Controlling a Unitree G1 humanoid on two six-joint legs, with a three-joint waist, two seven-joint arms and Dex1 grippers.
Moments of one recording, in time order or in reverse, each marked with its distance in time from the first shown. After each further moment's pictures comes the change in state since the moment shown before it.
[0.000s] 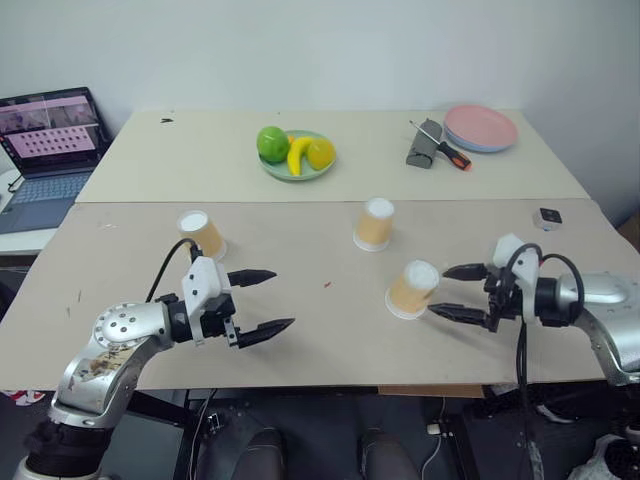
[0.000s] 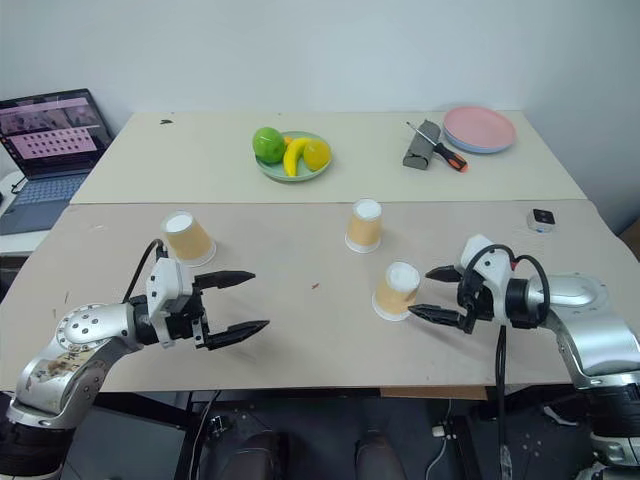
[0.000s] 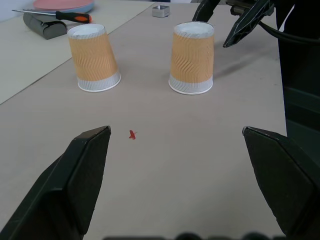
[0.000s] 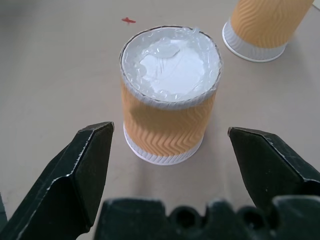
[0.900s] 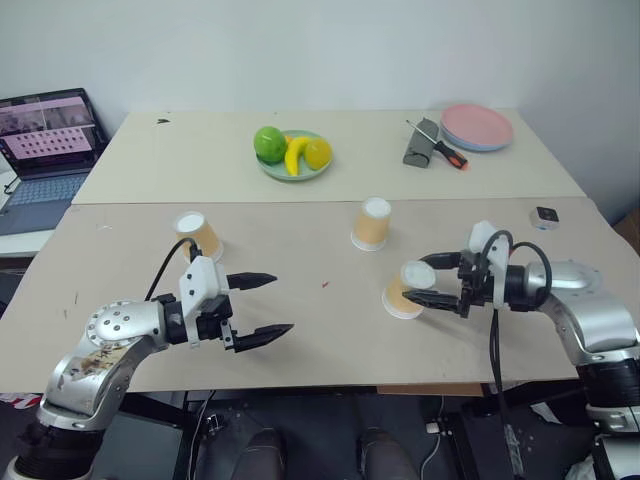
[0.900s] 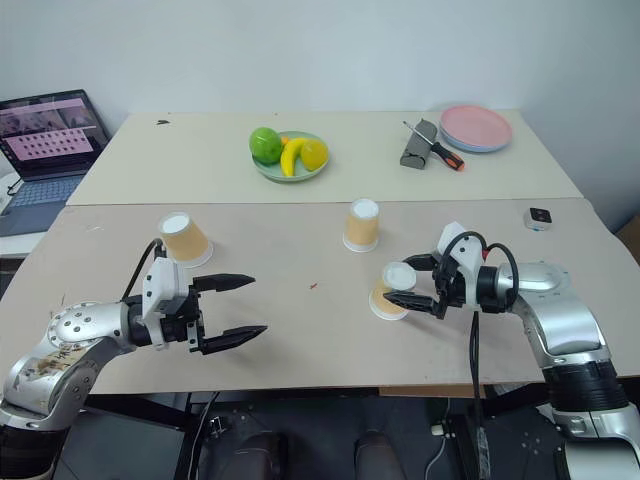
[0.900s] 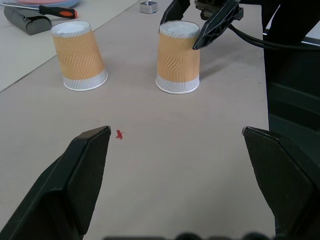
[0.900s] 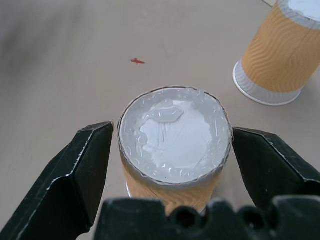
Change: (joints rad) left arm 0.005 0.025 0.023 -0.045 -0.034 0.076 -0.011; right arm -0.131 0.110 0.075 0.097 -0.021 -0.004 0.003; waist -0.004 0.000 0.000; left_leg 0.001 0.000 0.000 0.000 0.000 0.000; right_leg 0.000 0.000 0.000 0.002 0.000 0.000
